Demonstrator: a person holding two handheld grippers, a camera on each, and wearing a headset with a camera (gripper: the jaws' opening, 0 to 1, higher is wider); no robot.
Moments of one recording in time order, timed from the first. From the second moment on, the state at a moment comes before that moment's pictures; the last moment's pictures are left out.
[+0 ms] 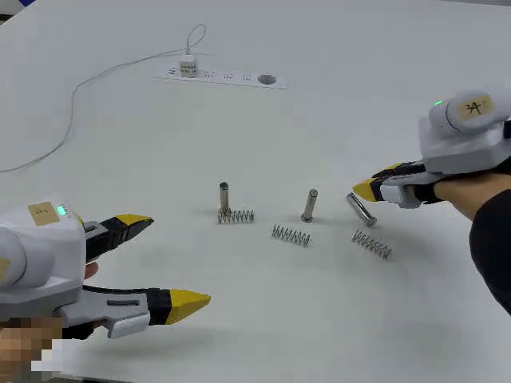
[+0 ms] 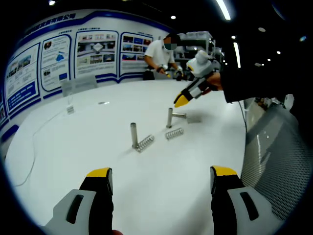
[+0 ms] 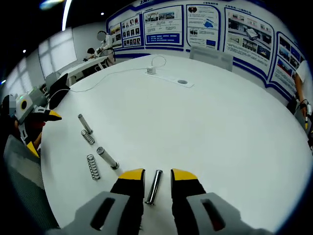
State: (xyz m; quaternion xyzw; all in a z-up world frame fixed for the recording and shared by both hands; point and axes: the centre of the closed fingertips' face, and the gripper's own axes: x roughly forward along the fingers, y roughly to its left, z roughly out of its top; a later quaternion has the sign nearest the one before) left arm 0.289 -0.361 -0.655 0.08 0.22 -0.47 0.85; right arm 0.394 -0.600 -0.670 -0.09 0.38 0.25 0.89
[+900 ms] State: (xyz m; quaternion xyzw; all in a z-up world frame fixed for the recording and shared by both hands) left arm 0.288 -0.357 -0.657 0.07 0.23 -0.46 0.85; right arm 0.400 -0.598 -0.705 -0.11 0.48 0.19 0.85
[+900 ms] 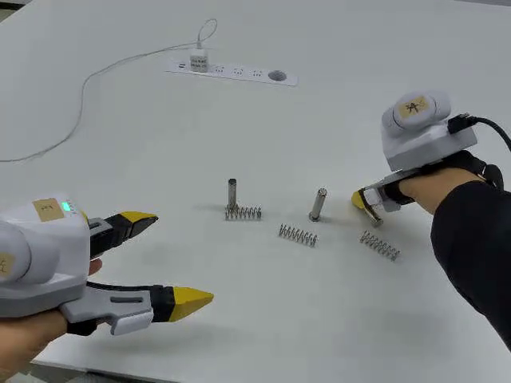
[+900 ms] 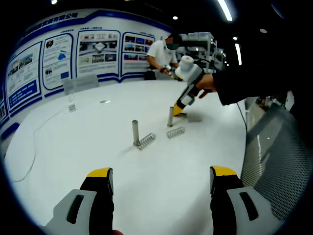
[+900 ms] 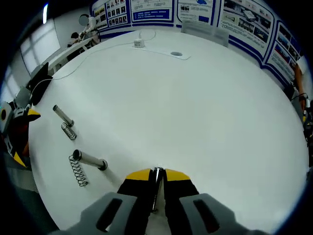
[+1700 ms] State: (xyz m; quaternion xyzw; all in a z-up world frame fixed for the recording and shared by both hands) left arm 0.287 -0.359 -0.650 0.08 0.22 -0.47 0.85; right arm 0.396 -0.599 -0.699 -0.11 0.47 0.18 0.86
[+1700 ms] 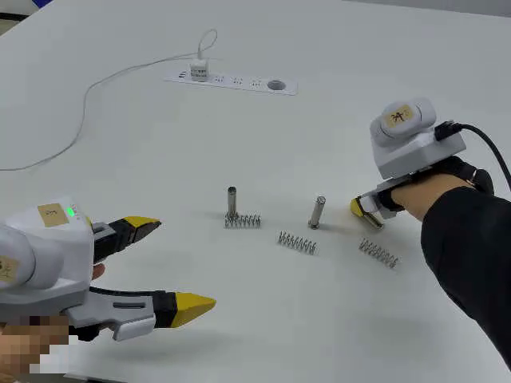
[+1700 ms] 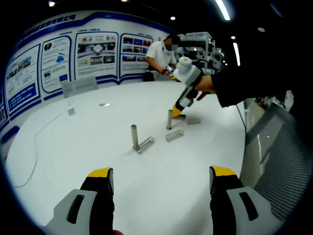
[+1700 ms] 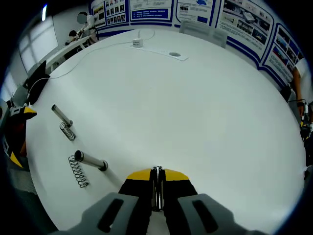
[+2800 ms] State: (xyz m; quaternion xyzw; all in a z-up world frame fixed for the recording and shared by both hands) left arm 0.285 -0.363 -0.643 0.09 0.21 -0.47 0.85; right arm 0.357 -0.616 -0.663 -0.10 0.40 0.16 0.90
